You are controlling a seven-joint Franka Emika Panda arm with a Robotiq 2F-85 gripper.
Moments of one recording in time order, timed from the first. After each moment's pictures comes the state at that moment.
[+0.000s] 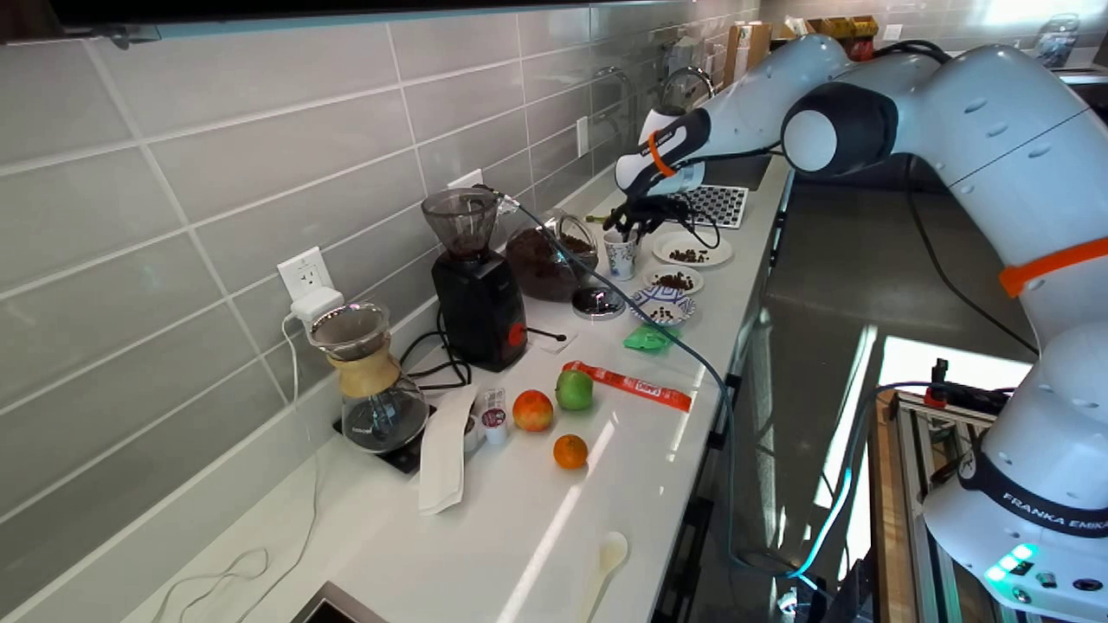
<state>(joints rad) -0.49 0.86 -0.19 -1.31 0.25 2.51 0.24</state>
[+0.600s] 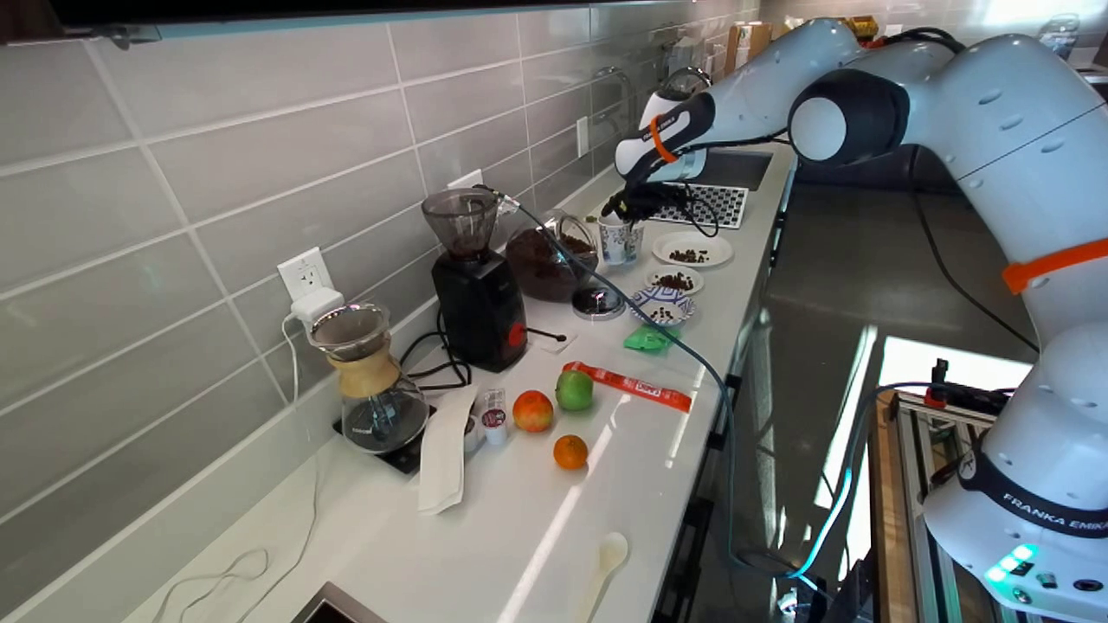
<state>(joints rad) -0.49 0.81 -0.19 -1.32 0.25 2.51 0.23</state>
